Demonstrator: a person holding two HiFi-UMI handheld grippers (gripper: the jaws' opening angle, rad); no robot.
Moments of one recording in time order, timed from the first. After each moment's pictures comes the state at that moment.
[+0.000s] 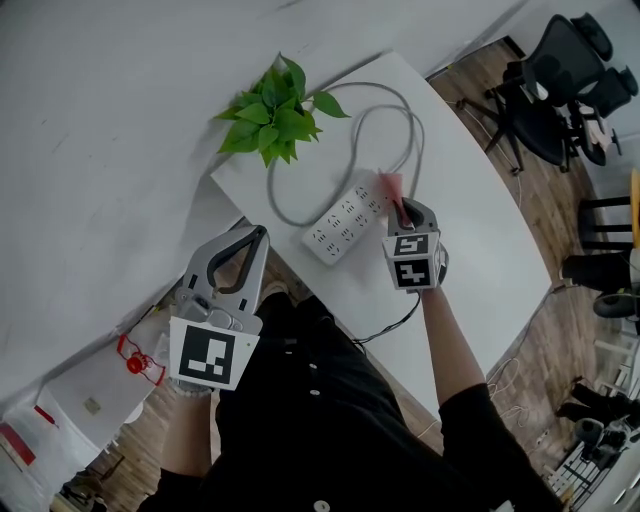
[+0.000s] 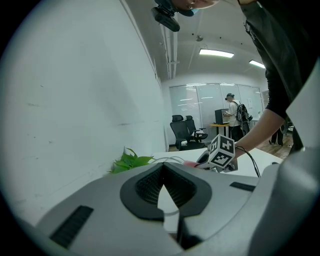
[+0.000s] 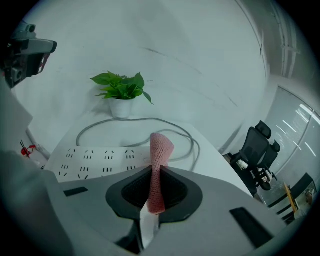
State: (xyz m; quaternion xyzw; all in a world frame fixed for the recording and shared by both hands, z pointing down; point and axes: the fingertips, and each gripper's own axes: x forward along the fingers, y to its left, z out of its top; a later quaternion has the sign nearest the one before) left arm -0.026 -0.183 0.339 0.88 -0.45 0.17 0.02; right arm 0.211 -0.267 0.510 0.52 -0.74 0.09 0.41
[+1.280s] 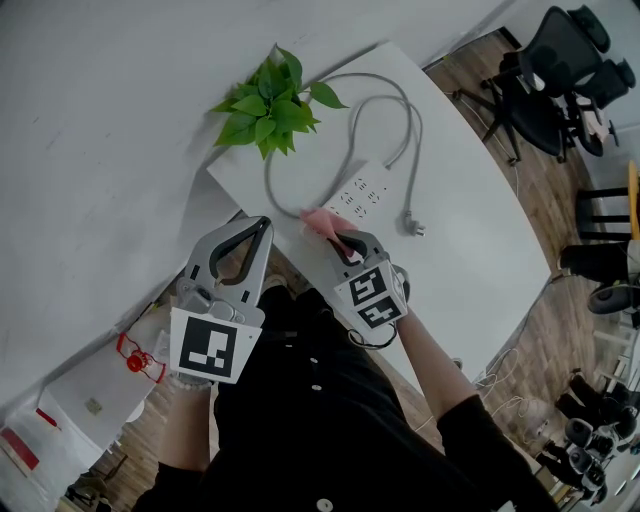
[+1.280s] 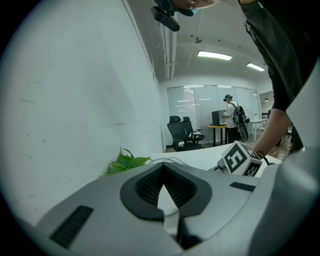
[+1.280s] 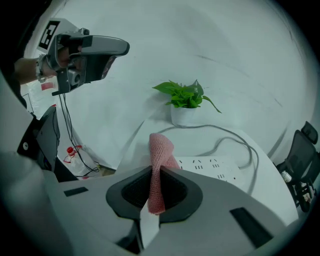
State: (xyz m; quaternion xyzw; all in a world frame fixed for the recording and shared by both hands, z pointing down) left arm -0.020 -0.185 0.340 0.89 -0.43 0.16 0.02; right arm 0.078 -0.174 0.521 0.33 -0.85 0.11 0.39
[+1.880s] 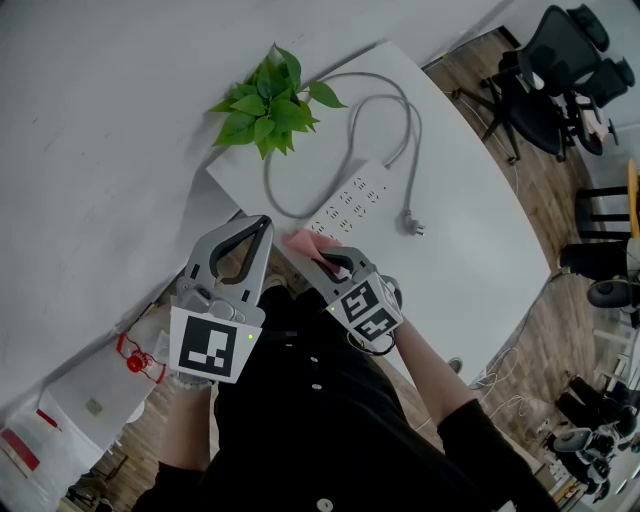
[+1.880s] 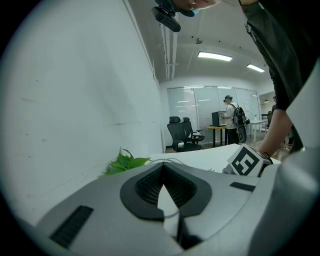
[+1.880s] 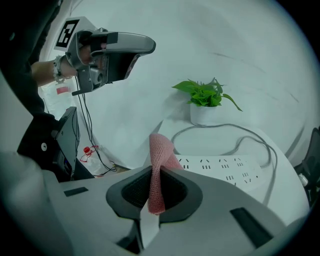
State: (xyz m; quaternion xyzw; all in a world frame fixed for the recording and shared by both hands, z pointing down) left arm -0.019 -0.185 0.339 0.89 -0.43 0.16 0.02; right arm 0.047 -0.134 0.524 0.25 -0.88 0.12 0.38
